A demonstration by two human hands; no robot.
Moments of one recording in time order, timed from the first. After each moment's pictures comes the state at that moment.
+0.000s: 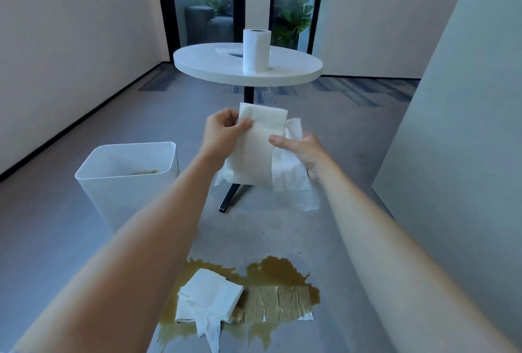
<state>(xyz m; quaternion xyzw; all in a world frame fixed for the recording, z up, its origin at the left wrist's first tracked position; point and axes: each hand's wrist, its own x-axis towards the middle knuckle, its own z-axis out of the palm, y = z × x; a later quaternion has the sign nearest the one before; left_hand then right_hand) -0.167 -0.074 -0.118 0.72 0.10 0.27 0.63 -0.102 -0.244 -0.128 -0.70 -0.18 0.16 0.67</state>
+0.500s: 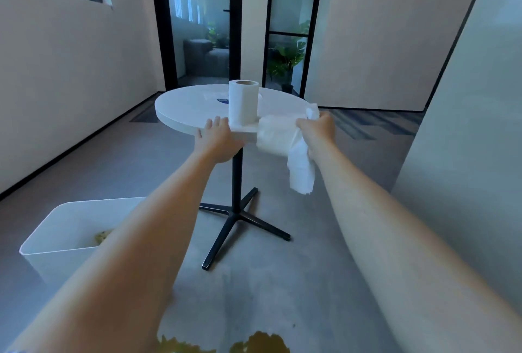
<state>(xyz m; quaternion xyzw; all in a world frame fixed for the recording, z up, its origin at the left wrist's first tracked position) -0.028 -0.035 -0.044 0.95 0.18 0.17 0.17 0.054 -0.213 -0.023 -0.74 -0.04 -0.06 0.67</state>
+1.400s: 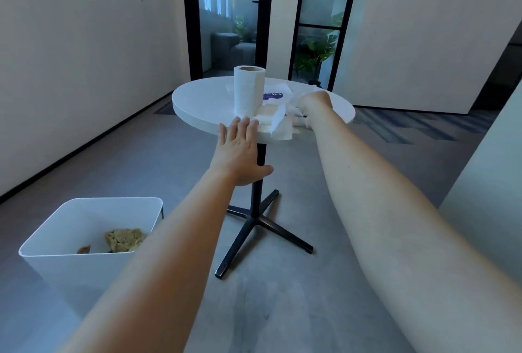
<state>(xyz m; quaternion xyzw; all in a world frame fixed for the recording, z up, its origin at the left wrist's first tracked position) -0.002 -0.019 -0.089 0.97 0.12 0.21 0.03 0.128 -0.119 0.001 -0.77 -0.01 0.07 0.63</state>
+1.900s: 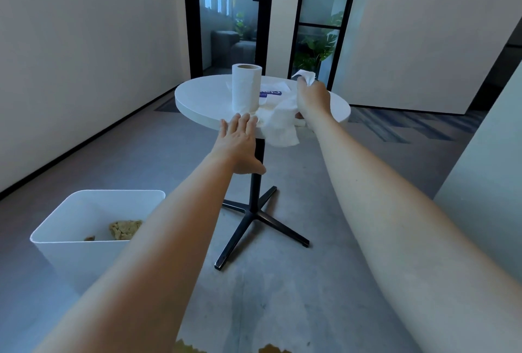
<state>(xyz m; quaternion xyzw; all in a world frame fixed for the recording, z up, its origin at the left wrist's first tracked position) -0.008 -0.018 -0.075 0.98 0.11 0.13 0.04 0.109 -0.127 -0.001 -0.82 -0.15 -0.08 0.54</state>
